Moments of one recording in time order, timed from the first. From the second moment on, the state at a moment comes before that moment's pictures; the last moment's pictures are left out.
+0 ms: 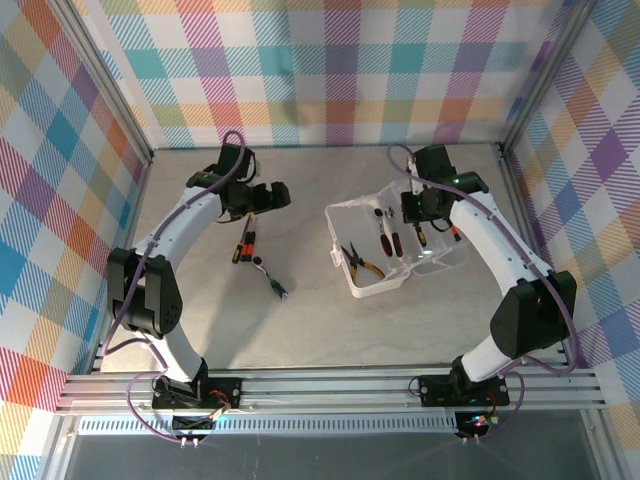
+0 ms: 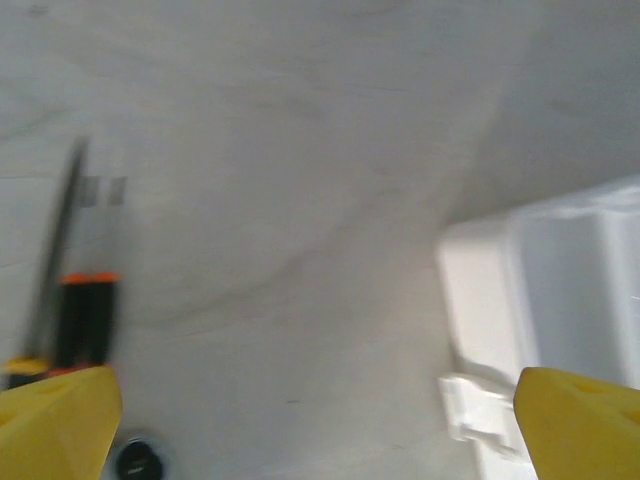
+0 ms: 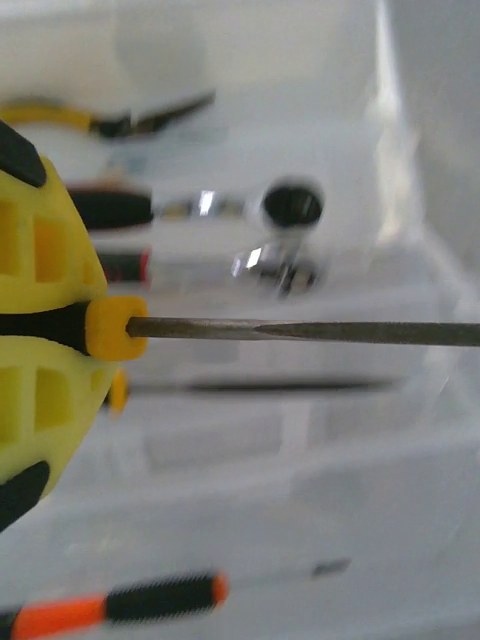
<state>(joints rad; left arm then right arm) -0.27 1.72 1.47 -0.75 0.15 -0.44 0.30 1.56 1.44 -0.95 0.09 0.14</state>
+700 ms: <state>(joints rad) -0.25 1.72 1.39 -0.84 0.02 -0.41 0.28 1.66 1.41 -1.05 0.25 0.07</state>
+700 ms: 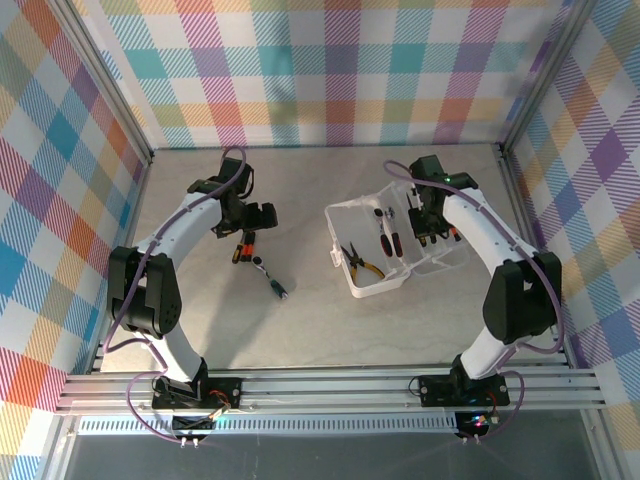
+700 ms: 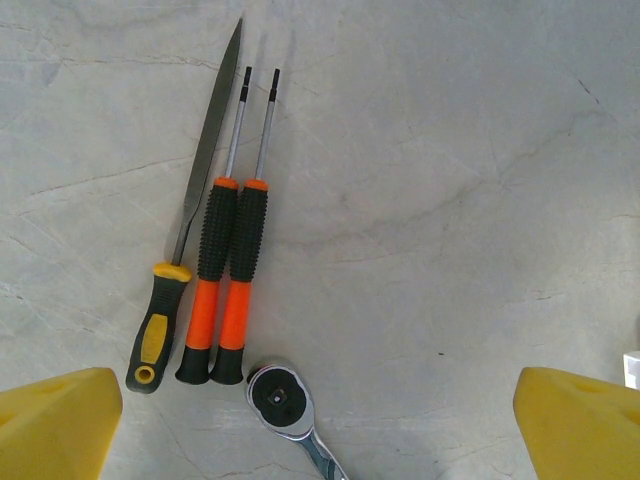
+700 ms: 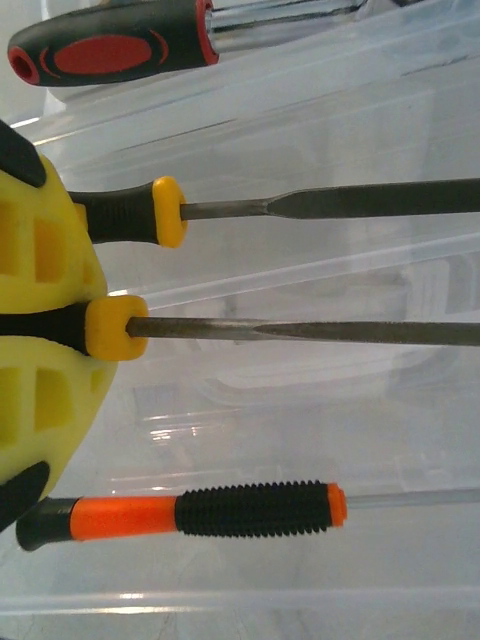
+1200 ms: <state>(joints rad) -0.25 1.72 1.37 -0.84 0.03 -0.41 0.28 1.66 1.40 -1.04 0.24 0.07</state>
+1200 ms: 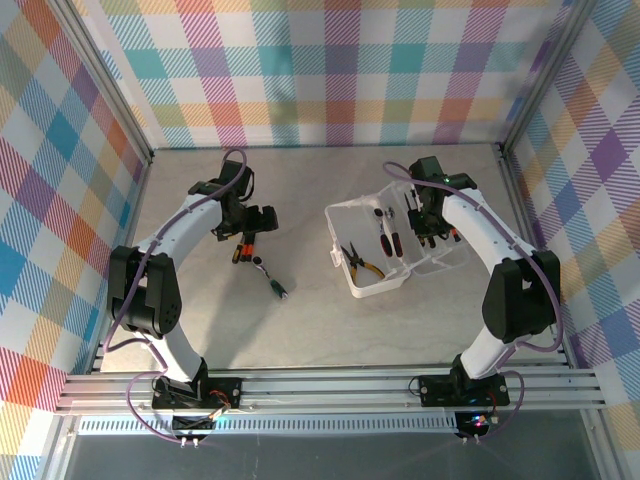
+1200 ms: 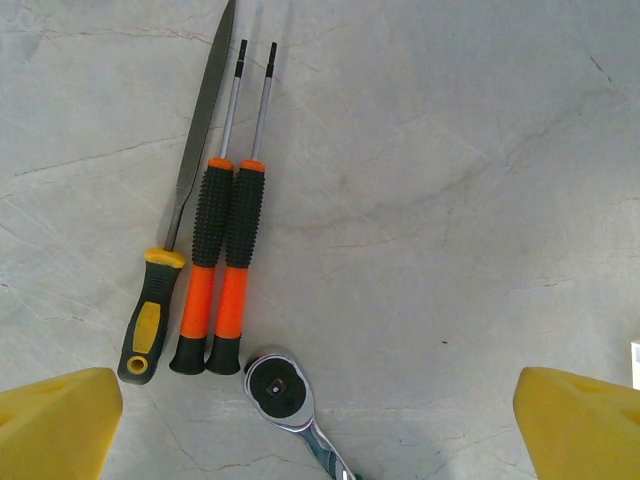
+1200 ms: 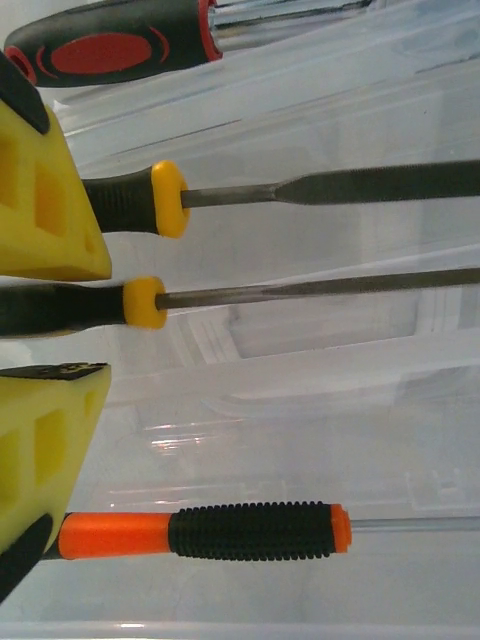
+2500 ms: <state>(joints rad) -0.23 1.95 1.40 -0.79 -0.03 -0.36 0.44 1.60 1.49 -1.08 0.14 0.05</state>
